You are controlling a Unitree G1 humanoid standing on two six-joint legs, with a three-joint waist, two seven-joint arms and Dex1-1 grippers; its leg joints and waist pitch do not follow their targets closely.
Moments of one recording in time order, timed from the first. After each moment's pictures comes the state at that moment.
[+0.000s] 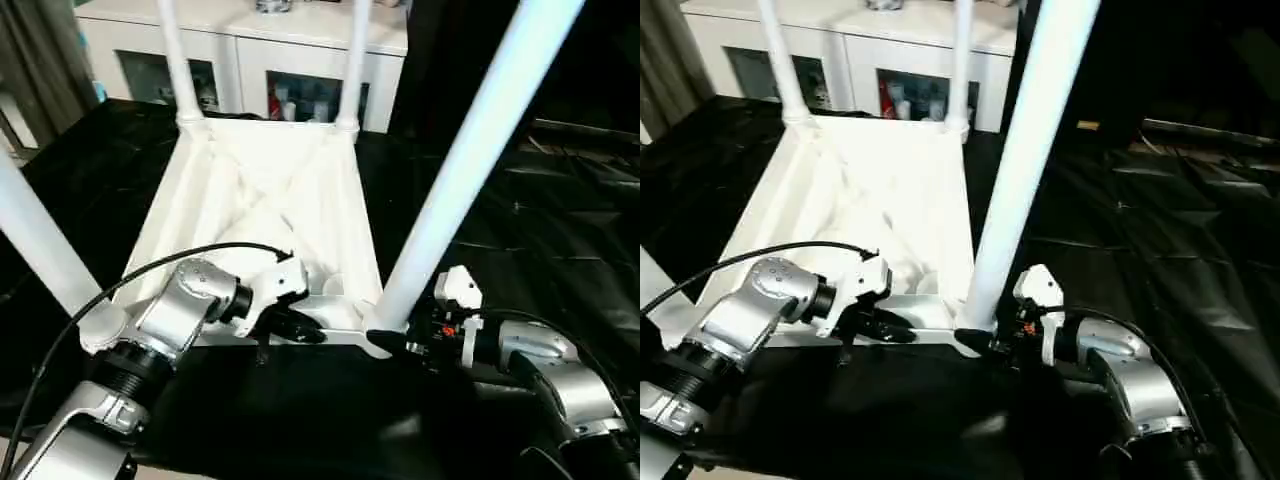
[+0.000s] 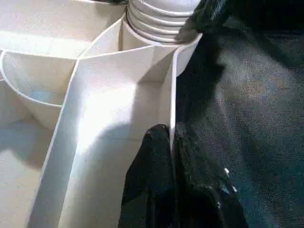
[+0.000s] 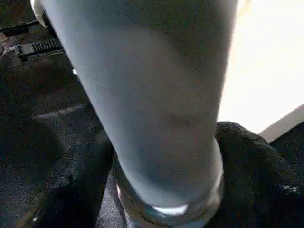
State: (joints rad) left arm -0.55 0.40 -0.38 0.40 -0.02 0.29 -1.31; right arm -0.21 -0.40 0.14 0.22 0.27 0.19 1.06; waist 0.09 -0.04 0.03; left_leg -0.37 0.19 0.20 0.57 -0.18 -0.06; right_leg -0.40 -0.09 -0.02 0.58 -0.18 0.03
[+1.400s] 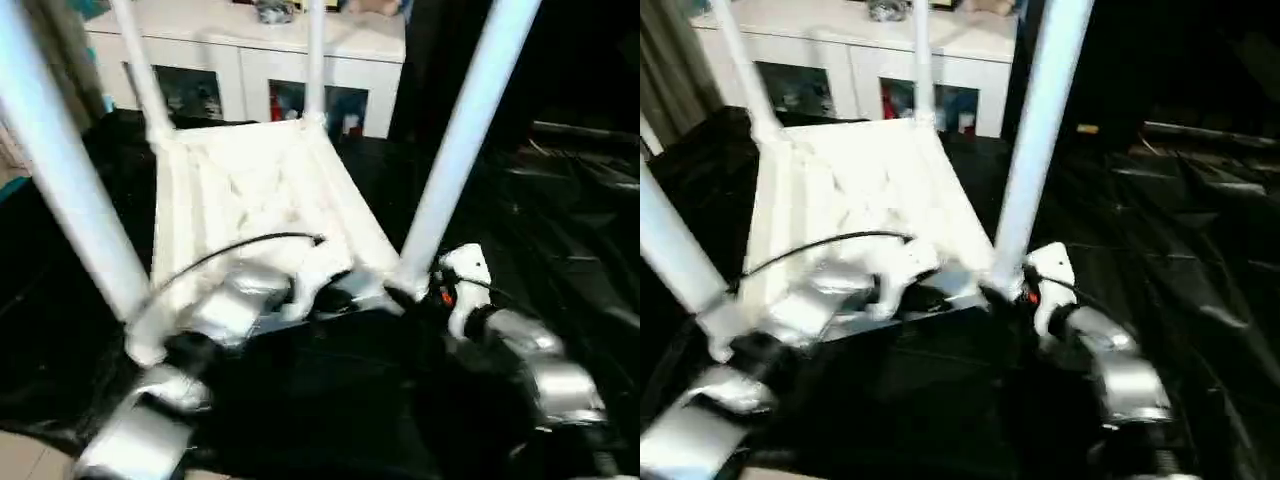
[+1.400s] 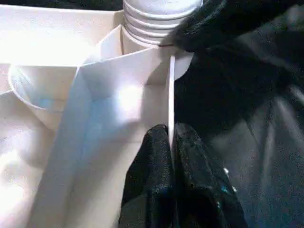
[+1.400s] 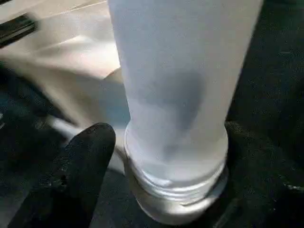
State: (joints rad) left arm -0.63 0.22 -0.34 0.59 0.06 0.25 -1.06; right arm -0.24 -0.32 0.05 0.24 0.18 0.28 0.75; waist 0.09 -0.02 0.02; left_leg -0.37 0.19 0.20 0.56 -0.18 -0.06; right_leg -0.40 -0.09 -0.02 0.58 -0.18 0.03
